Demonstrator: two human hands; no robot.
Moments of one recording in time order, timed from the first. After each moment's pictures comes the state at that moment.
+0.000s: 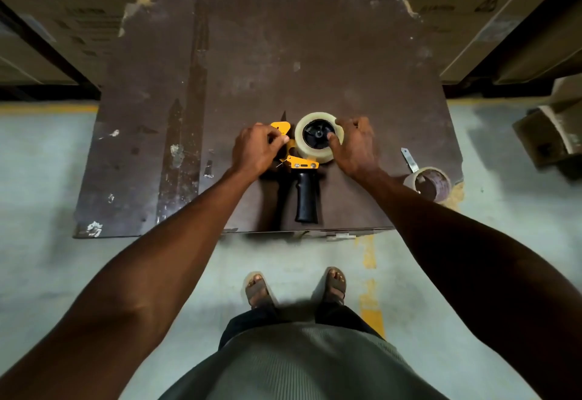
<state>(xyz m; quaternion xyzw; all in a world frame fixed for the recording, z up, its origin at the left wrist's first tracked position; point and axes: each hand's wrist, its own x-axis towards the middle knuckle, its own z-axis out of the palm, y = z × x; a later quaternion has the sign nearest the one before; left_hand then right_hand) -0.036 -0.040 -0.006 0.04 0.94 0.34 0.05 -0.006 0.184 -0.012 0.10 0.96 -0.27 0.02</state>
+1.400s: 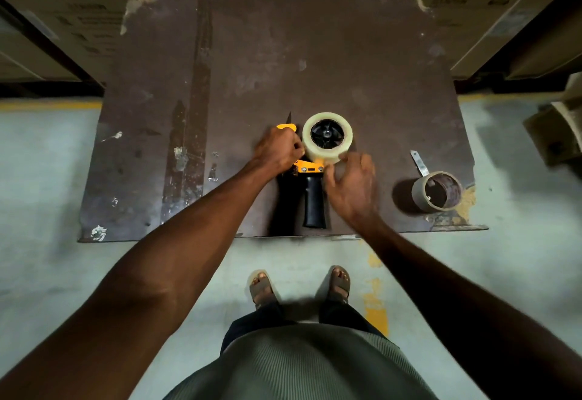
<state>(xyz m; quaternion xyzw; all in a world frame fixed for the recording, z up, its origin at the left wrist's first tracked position) -0.053 -0.010 -0.004 0.11 0.96 0.21 0.17 0.061 0.137 0.003 0.18 0.94 -0.29 -0.01</state>
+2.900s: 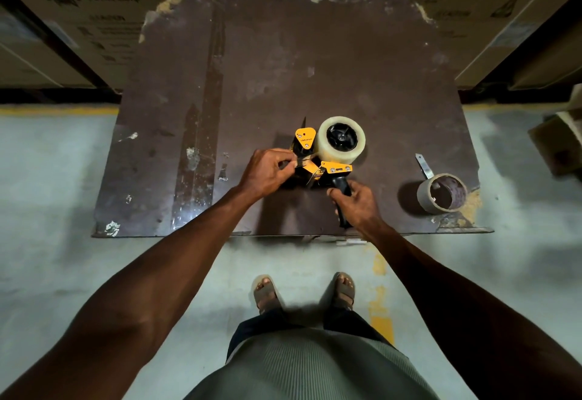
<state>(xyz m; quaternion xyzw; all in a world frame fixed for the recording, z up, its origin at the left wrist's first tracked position) -0.008 -0.065 -0.016 0.19 0.89 0.40 0.05 0.081 0.152 -0.048 0.24 0.74 -0.61 0.13</state>
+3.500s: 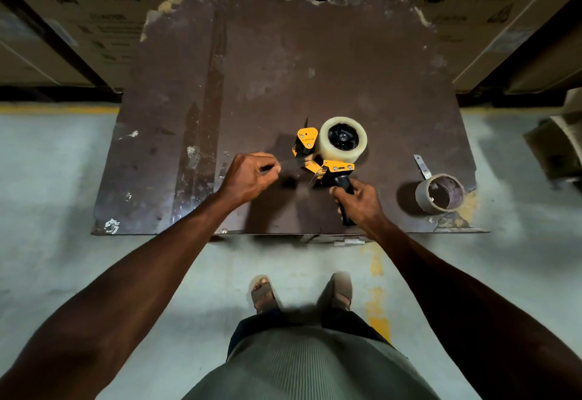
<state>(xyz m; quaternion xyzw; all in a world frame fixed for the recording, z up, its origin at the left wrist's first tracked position) 0.007 -0.102 -0.006 0.21 0.90 0.39 0.05 0.079 0.159 -0.046 0.25 0.74 -0.62 0.13</state>
